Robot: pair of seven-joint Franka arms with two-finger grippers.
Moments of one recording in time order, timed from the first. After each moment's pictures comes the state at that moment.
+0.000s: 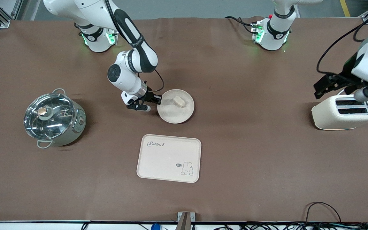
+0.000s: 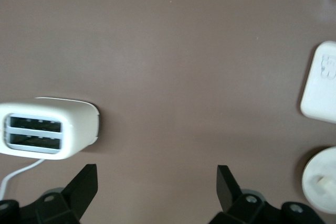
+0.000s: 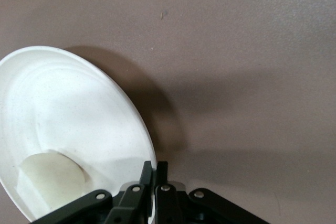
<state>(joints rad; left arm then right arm) -0.05 0.05 -0.11 -1.45 0.06 1.58 -0.22 0.75 0.40 -0.05 -2.26 0.94 2.74 0.07</state>
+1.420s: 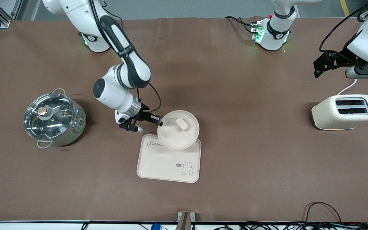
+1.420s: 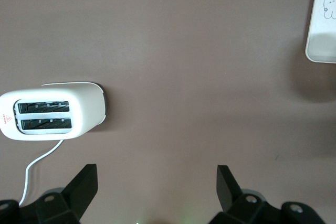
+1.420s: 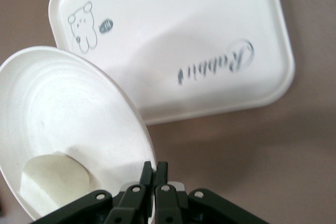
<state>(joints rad) -0.02 -0.04 -0.14 -1.55 0.03 1.51 -0.12 0.63 0.54 -0.08 -1.88 0.94 2.63 0.15</state>
